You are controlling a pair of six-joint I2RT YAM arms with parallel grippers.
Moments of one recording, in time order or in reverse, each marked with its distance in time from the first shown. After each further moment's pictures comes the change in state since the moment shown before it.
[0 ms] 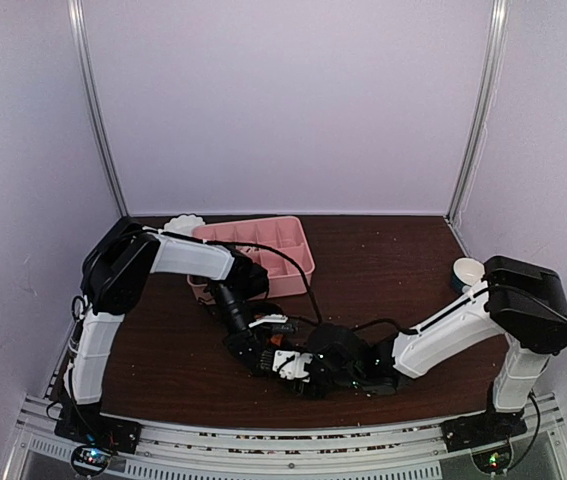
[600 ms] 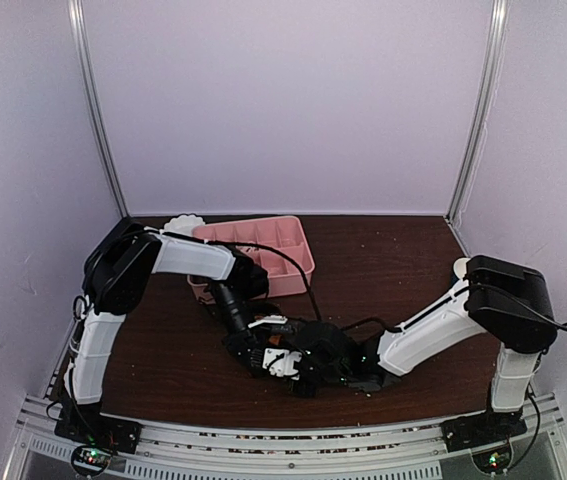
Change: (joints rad) left arm -0.001 0.011 0.013 -0.034 0.004 0.037; right arm -0.018 0.092 0.083 -0.005 -0.054 0.013
